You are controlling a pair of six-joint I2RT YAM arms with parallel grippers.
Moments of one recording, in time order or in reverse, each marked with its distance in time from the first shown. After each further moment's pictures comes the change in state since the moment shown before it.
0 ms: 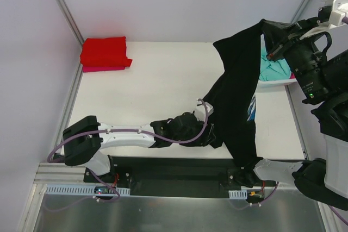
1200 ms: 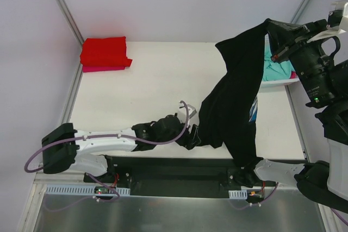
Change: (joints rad) left arm 0.033 -0.166 -0.173 -0.086 0.015 -0.062; right arm 0.013 -0.033 -0.030 0.044 0.006 -0.015
